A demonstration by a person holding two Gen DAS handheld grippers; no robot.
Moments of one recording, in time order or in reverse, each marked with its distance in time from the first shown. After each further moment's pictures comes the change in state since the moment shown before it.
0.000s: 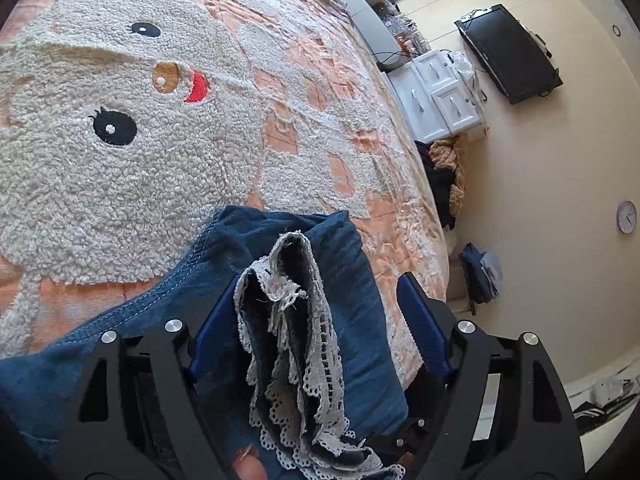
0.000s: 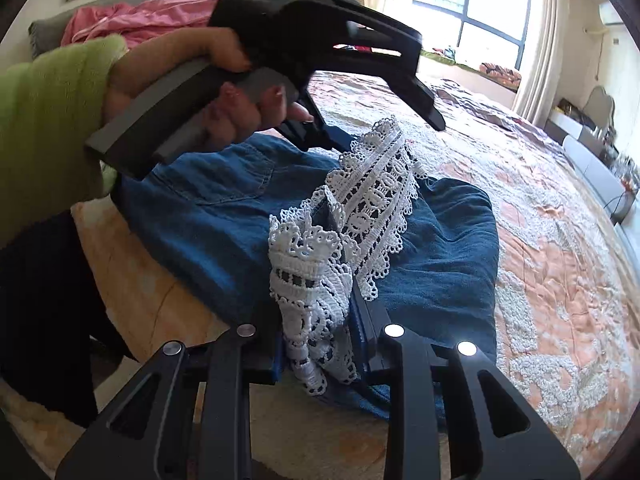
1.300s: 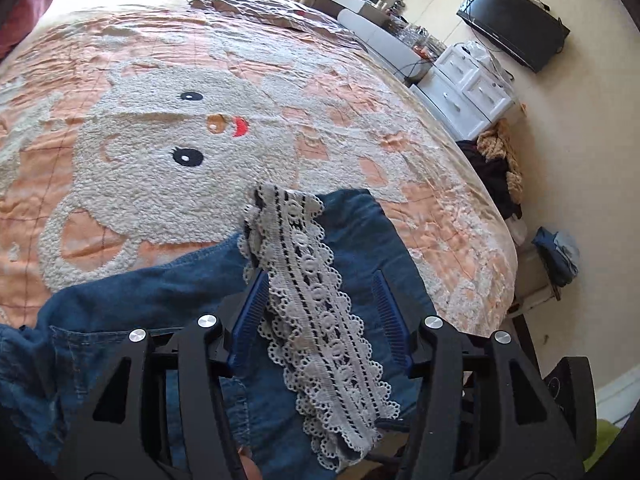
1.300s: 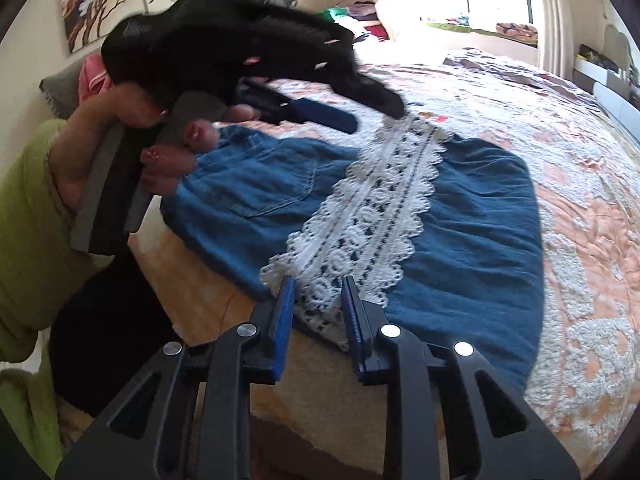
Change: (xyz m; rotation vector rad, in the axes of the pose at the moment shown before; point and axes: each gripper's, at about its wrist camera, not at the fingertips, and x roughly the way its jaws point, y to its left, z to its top) left arm -0.040 -0.040 -0.056 0.207 -0.154 0.299; right arm -0.006 -0.016 0.005 0.155 0.020 0.235
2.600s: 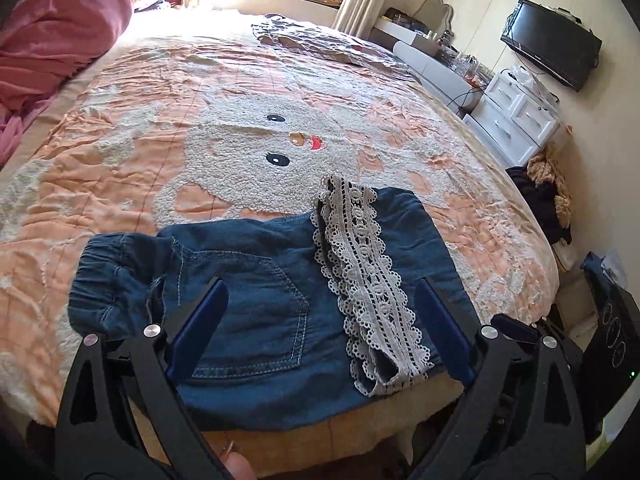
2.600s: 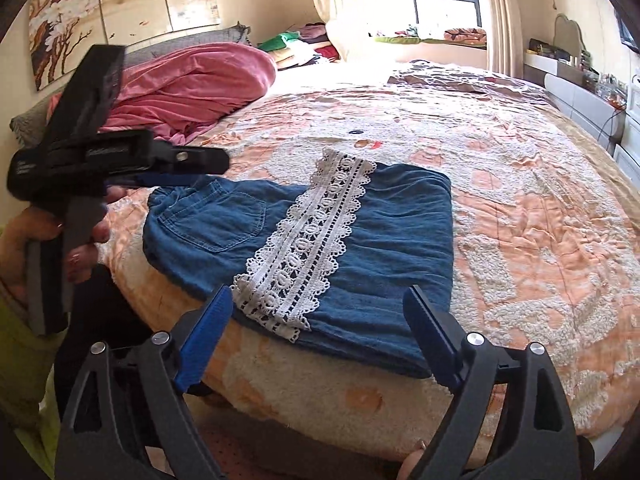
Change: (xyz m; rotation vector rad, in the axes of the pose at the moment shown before) left arm -0.079 -0.009 -0.053 -0.055 -0.137 0.249; right arm -0.058 -0.028 0.000 0.126 -0.094 -0.132
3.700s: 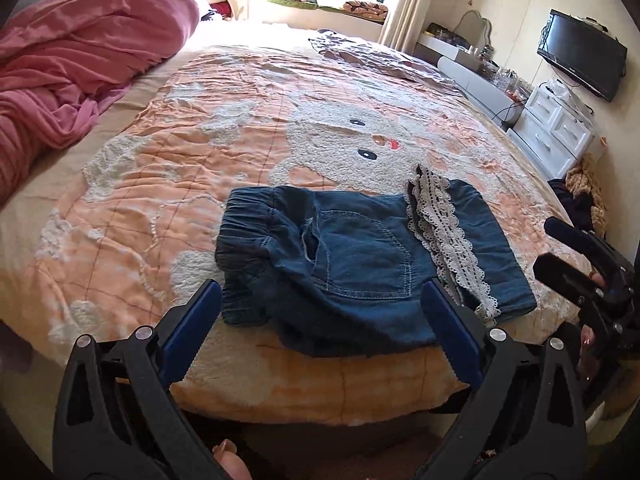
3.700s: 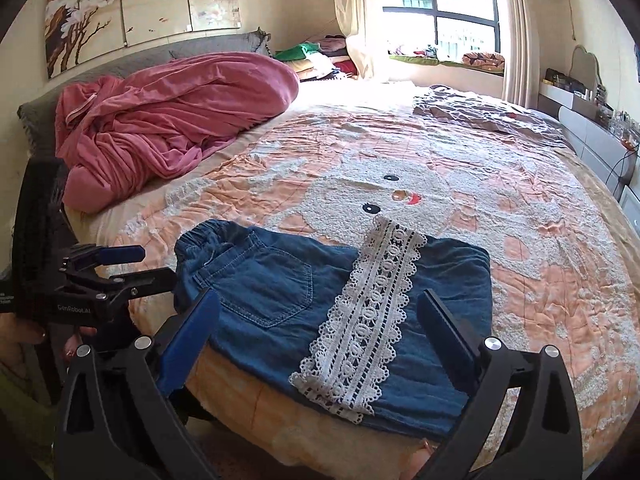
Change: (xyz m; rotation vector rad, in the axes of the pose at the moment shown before) left arm -0.061 0.061 -0.049 -0.043 -0.061 0.181; right arm 0.013 0.060 0.067 -0.089 -0.036 0.002
